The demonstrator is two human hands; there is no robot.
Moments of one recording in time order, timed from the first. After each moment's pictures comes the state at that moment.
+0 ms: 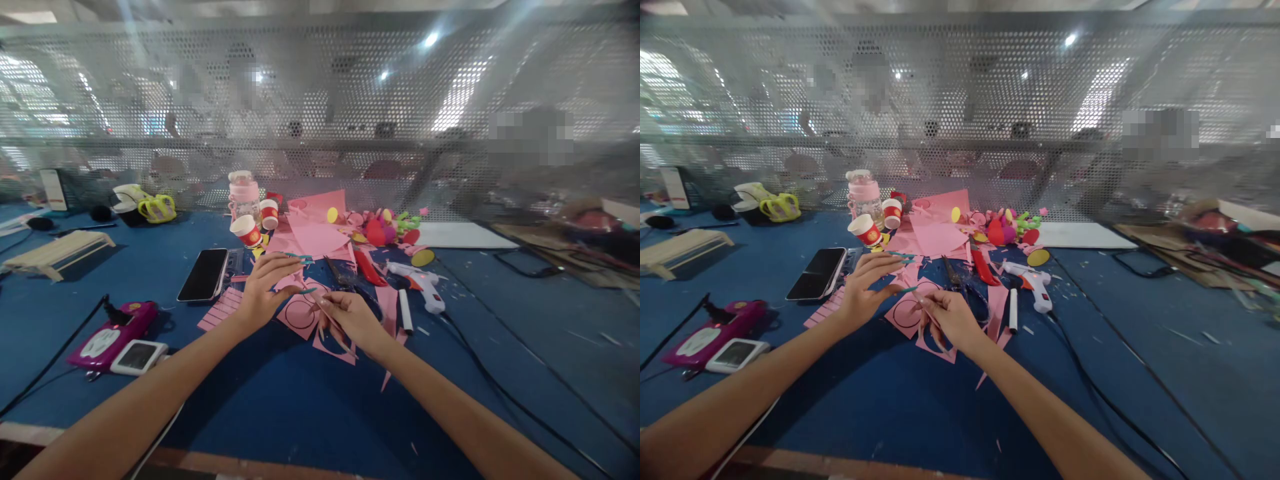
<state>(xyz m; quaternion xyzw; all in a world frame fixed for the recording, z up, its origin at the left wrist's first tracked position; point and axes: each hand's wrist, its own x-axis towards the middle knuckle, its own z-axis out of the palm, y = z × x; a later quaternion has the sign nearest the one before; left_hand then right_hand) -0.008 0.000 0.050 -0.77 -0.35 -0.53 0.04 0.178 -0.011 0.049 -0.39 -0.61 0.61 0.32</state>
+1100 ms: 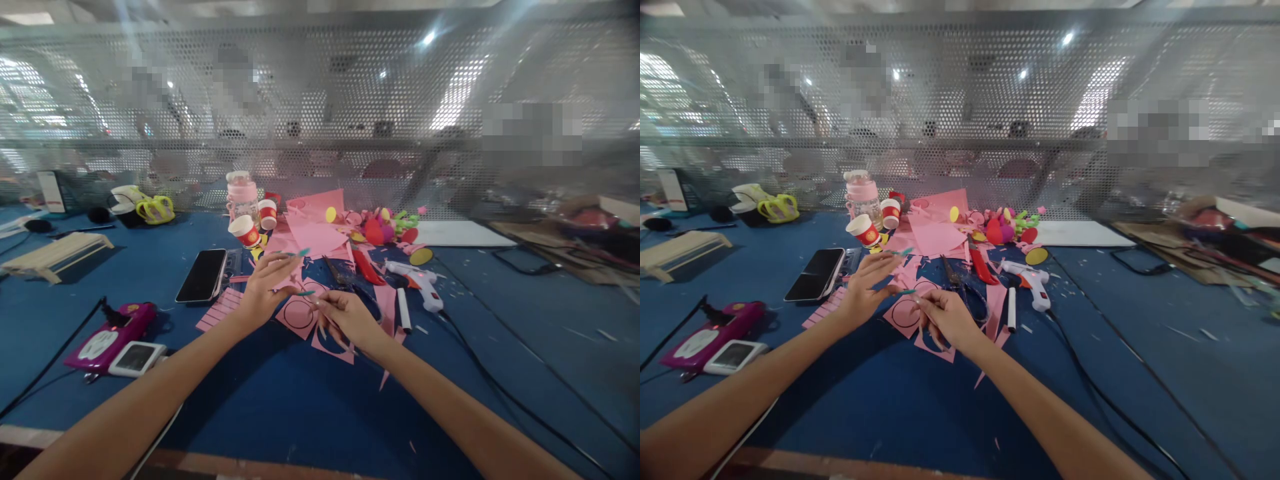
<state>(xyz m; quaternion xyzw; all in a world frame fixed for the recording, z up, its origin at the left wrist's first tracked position) -0.007 0.002 0.048 -0.78 -0.36 -0.51 -0.03 0.178 -0.011 0.047 -0.39 -0.59 0.62 0.33</state>
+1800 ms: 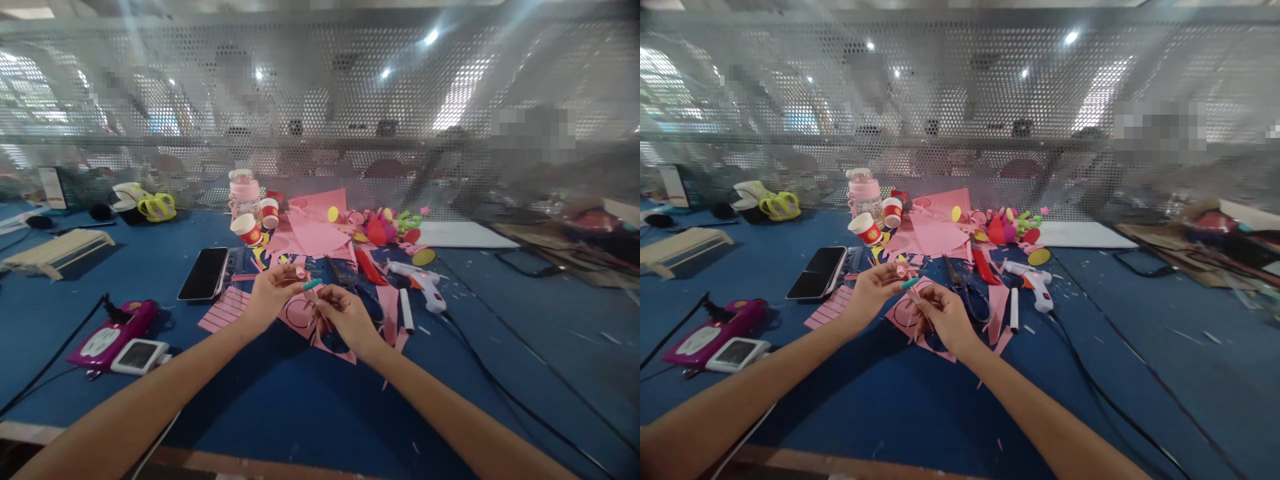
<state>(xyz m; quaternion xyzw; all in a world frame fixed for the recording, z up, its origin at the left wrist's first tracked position) 0.014 -0.005 0.050 -0.50 -0.39 -0.59 -0.50 0.165 -0.013 0.038 -0.35 -0.60 0.58 0.43</state>
